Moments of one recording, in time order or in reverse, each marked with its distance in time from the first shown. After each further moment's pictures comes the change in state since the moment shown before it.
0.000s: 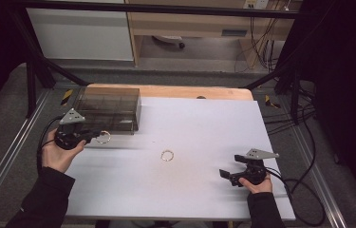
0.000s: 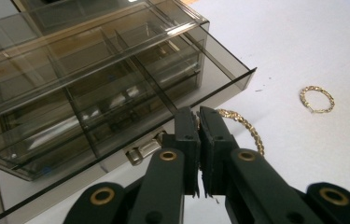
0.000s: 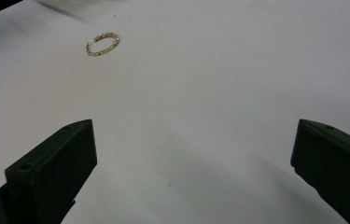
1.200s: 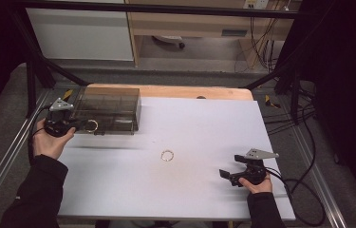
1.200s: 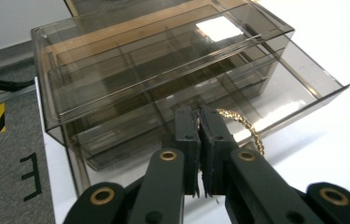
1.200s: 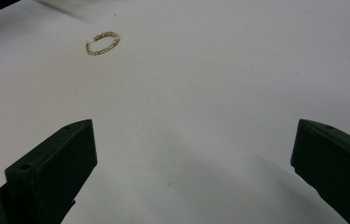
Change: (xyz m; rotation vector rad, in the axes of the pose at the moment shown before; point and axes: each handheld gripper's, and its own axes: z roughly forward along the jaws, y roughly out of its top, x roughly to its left) left arm 0.048 0.006 0.003 0.020 0.117 -0.074; right arm 0.000 0.000 0.001 -0.001 0.000 -0.005
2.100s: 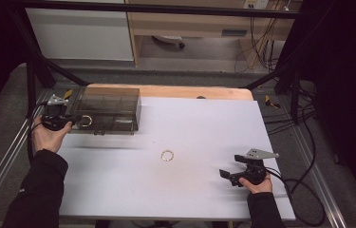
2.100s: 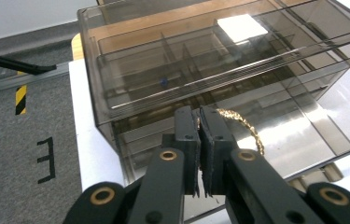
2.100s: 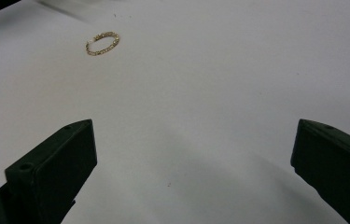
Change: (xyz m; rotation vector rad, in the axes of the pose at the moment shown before) left arm 0.032 -0.005 0.021 0.015 0.079 -0.072; right arm 0.000 0.000 0.000 0.002 0.001 0.006
